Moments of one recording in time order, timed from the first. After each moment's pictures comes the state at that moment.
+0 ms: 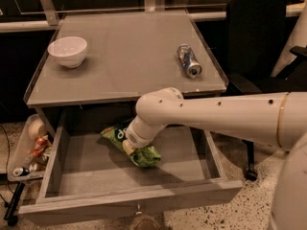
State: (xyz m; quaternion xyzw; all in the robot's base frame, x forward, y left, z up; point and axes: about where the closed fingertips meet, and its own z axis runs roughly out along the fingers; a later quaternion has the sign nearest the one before) arm 0.541 0.067 0.615 -0.39 0.89 0.17 0.14
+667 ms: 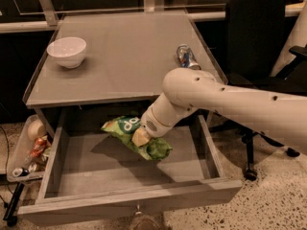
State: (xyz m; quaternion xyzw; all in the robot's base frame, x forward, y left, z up) arm 0.518 0.028 0.703 -0.43 0.86 0.22 0.16
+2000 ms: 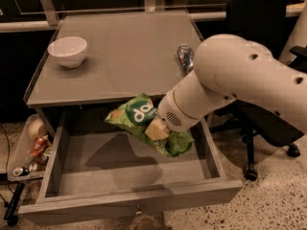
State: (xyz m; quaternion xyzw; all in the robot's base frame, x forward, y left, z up) arm 0.455 -0.014 0.819 -0.46 0.85 0.18 0.21
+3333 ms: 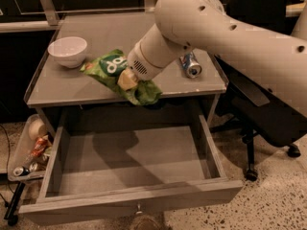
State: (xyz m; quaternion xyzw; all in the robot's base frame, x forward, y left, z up) arm 0.582 0.051 0.877 -0.47 0.81 0.16 0.30
